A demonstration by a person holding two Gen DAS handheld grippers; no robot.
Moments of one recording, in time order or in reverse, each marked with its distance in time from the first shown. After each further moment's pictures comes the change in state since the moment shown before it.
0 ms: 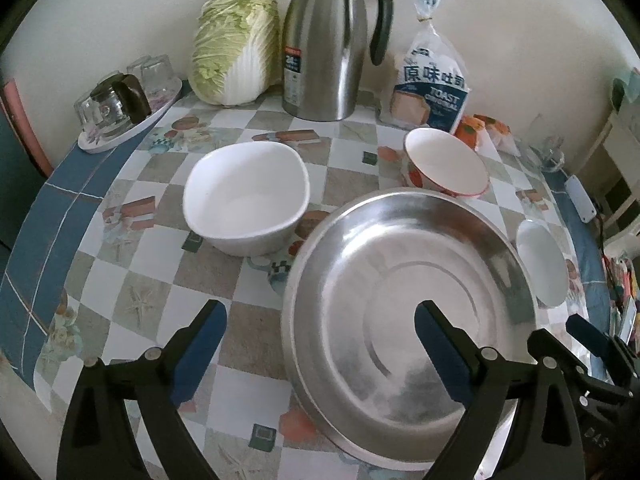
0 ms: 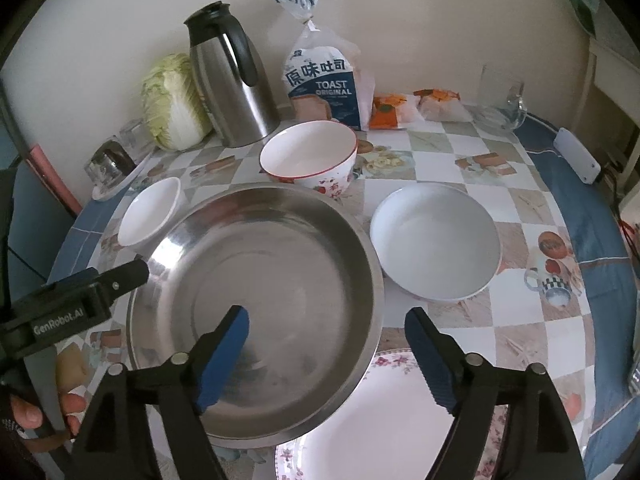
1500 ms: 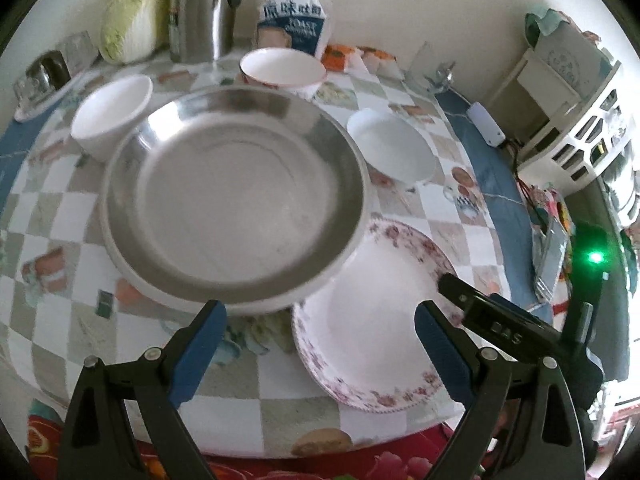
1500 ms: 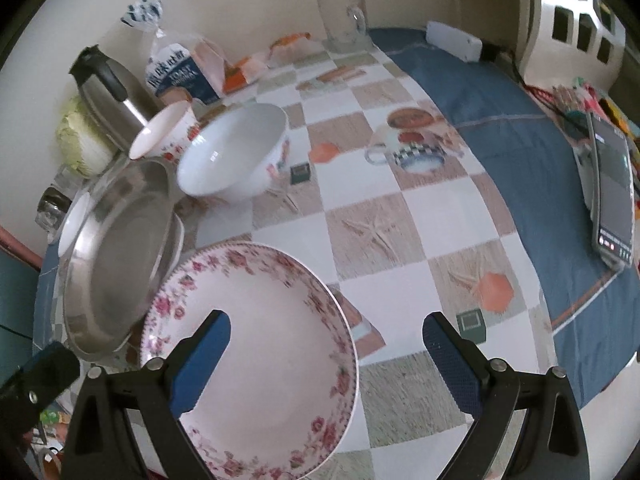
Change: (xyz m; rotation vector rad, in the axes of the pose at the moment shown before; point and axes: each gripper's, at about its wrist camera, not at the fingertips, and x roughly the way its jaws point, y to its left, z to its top) left arm -0.039 -0.118 -0.092 0.068 0.147 -0.243; right arm -0.022 -0.134 -0.084 0.315 0.115 -0.105
